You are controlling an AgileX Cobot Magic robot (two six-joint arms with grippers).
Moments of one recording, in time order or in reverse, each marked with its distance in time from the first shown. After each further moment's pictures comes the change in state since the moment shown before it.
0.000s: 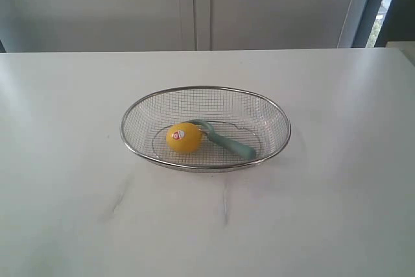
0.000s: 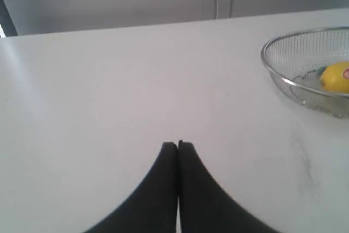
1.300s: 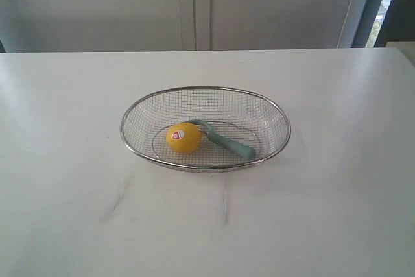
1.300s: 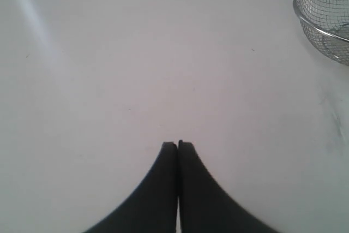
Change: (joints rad) left arm 0.082 0.000 0.002 0.032 0.130 0.013; right arm 0.000 0.000 0.000 0.000 0.000 0.000
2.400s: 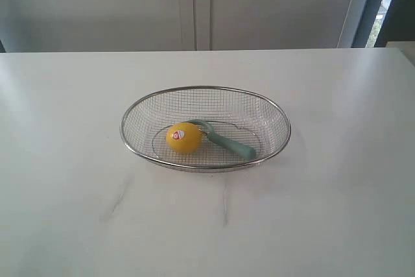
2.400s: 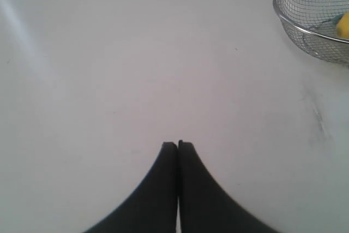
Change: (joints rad) left arm -0.051 0.000 0.000 0.000 0.000 0.000; right arm 0.000 0.000 0.000 0.000 0.000 0.000
